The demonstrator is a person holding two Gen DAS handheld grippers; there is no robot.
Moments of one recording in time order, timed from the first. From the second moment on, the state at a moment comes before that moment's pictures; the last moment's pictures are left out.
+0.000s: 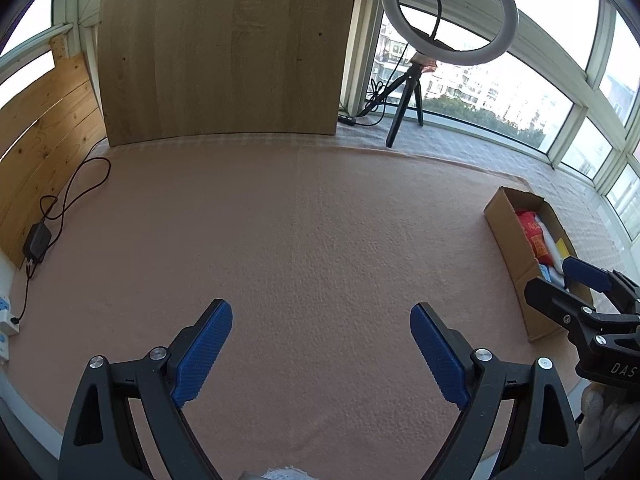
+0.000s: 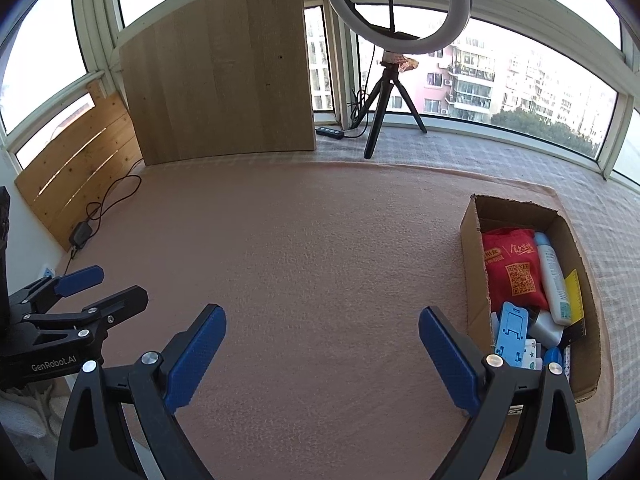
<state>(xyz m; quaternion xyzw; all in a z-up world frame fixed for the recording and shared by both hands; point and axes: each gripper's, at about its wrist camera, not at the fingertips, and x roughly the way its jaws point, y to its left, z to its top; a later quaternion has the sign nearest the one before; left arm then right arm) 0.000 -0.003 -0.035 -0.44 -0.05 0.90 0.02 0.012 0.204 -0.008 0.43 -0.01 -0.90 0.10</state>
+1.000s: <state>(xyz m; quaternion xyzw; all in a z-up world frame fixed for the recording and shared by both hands) -0.009 -0.002 -0.038 -0.44 -0.06 0.89 0.03 0.004 0.209 -0.015 0.44 -0.02 -0.89 0.10</state>
